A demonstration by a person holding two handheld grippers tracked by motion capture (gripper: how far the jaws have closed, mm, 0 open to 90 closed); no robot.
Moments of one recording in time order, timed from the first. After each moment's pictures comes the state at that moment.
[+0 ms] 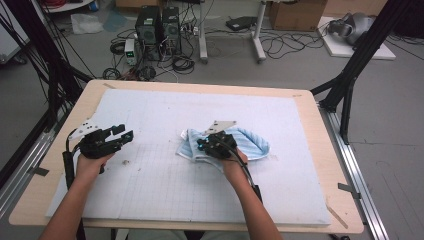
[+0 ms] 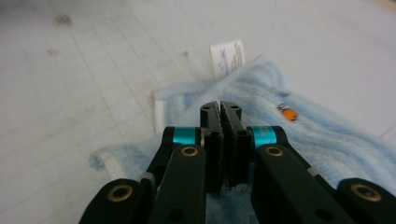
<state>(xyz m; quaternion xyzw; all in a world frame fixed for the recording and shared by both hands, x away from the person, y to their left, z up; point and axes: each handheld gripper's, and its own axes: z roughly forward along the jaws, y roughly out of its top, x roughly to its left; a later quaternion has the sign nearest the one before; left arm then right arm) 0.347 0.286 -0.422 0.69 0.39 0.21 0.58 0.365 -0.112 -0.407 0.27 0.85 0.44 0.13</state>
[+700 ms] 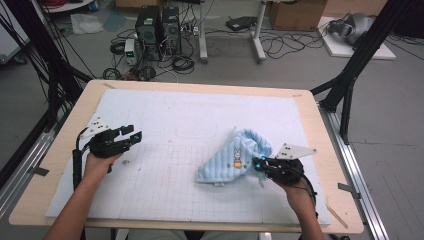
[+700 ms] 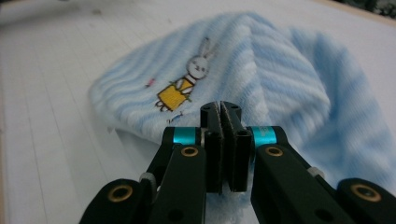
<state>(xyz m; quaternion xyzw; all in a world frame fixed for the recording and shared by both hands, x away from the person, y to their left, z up) 0.353 0.258 -0.423 0.70 0.37 0.19 0.57 0.286 -0.281 -0.405 0.29 0.82 0.47 0.14</state>
